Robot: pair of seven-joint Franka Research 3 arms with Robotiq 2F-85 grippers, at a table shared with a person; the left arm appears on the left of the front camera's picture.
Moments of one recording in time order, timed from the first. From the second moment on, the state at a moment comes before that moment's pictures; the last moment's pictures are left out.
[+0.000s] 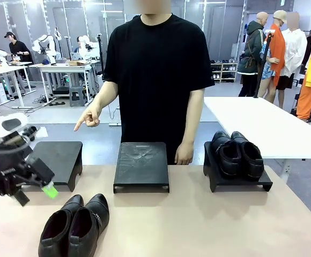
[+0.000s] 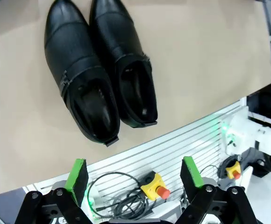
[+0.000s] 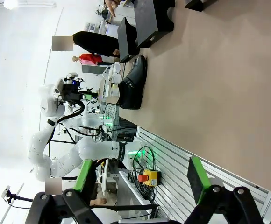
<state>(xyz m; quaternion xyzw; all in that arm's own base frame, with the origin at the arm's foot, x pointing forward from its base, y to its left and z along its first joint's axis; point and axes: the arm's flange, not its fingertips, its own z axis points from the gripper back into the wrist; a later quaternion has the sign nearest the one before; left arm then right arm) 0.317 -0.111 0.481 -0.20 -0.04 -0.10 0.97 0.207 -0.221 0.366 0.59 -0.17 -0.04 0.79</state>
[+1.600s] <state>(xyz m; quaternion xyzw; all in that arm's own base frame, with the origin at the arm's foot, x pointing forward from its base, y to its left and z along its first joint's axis) 0.374 -0.175 0.353 -0.09 -0.04 -0.04 0.99 0.207 -0.222 0.366 0.59 -0.17 -0.04 0.79</state>
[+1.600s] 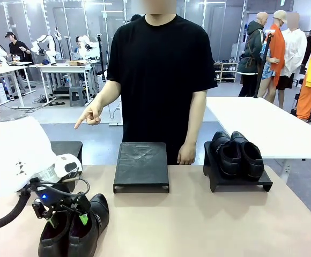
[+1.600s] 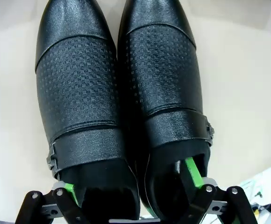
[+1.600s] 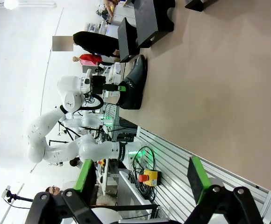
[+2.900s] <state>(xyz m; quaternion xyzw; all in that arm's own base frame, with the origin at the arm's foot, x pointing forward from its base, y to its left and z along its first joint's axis) 0.369 -0.185 0.348 -0.08 -0.03 -0.05 0.99 0.207 -0.222 0.366 0.59 -0.17 -0.04 0.79</state>
